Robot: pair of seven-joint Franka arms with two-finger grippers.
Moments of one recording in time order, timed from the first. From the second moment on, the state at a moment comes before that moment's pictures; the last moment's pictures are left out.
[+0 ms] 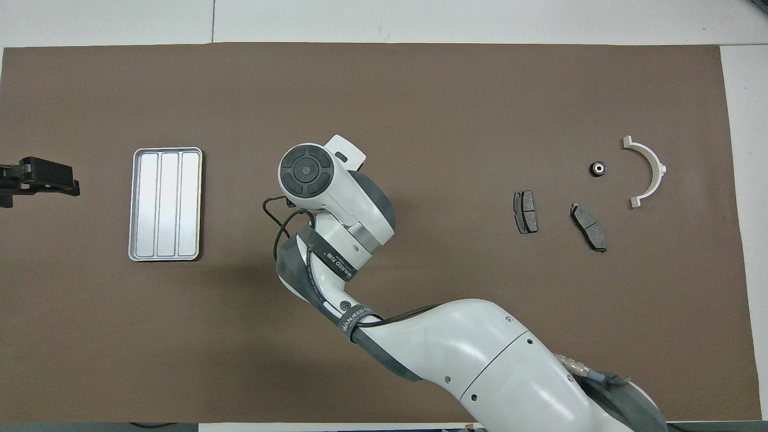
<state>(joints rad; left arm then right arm) 0.06 -0.04 -0.04 -1.70 0.01 1.68 -0.08 0.66 0.87 0.08 -1.13 -0.08 2.09 0.63</state>
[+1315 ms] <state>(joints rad) 0.06 -0.04 -0.05 -1.69 0.01 1.67 -0.08 0.50 0.77 0.06 -1.09 -0.10 1.94 0.49</state>
